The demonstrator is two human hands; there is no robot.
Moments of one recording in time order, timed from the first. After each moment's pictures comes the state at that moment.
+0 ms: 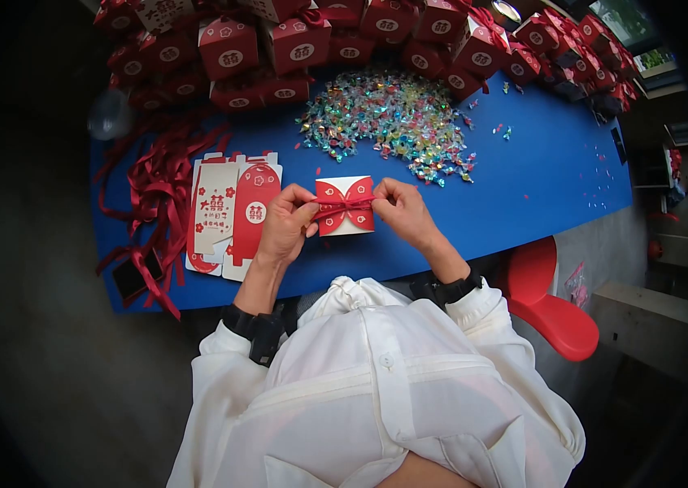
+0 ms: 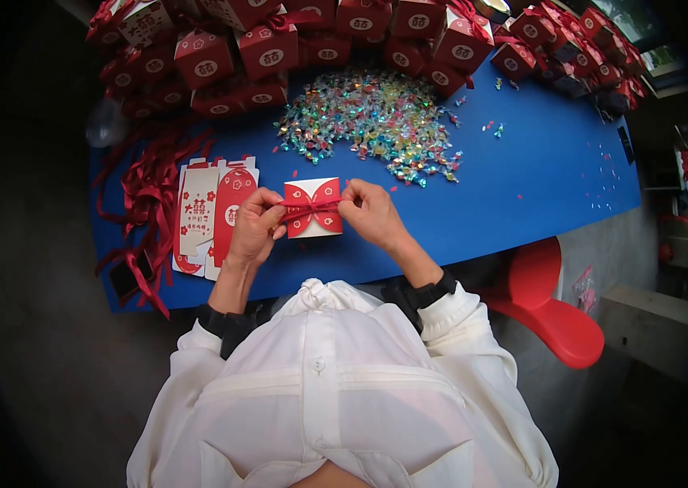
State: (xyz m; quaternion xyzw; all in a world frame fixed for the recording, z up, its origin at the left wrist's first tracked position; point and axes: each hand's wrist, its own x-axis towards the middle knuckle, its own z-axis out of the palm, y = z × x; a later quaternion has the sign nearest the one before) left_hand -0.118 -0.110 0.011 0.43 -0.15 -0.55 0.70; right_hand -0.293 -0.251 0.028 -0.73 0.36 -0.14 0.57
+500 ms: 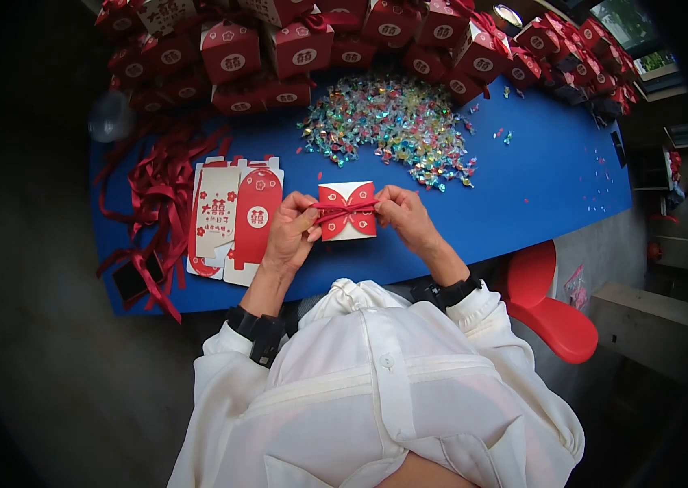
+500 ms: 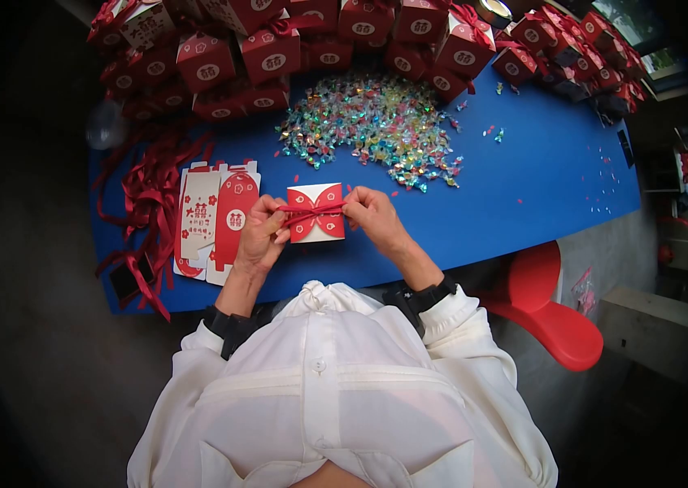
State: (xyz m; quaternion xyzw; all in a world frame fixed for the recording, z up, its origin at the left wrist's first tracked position) left_hand -0.123 -0.109 -0.006 0.30 -0.07 -0.58 0.75; right_hand -0.296 -0.253 0.020 -0.54 0.33 -0.14 0.77
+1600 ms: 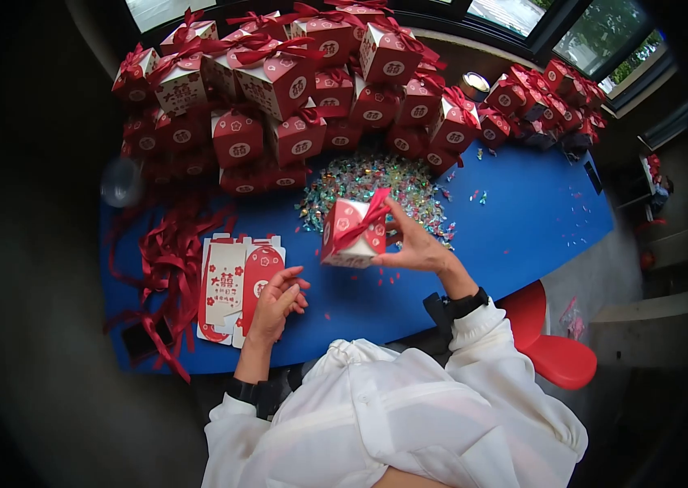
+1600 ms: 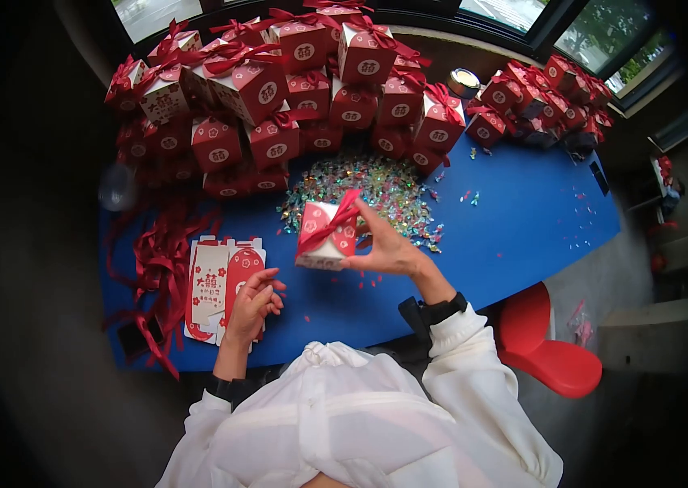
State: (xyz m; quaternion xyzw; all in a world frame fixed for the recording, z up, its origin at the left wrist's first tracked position) left_hand -0.093 -0.082 0.016 0.49 -0.17 -0.58 0.63; right_hand -0.285 -0.321 0.087 -0.80 0.22 -0.09 0.55
